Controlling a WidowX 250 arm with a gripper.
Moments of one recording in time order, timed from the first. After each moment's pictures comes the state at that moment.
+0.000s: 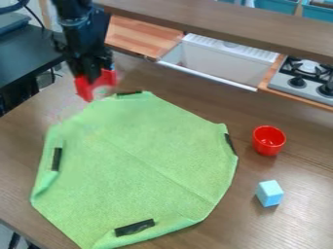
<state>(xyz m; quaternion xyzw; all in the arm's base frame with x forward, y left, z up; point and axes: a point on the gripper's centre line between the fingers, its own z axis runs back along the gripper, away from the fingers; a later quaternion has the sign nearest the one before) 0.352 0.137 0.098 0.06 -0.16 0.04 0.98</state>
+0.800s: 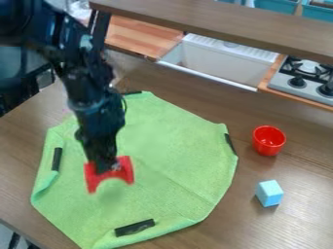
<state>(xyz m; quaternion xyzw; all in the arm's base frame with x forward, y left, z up) 0.250 0.033 0.046 0.00 -0.08 -0.22 0.97</state>
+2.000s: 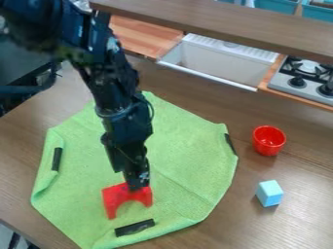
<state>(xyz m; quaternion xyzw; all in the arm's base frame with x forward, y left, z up) 0.258 -0.003 0.046 -0.06 -0.07 -0.24 0.97</state>
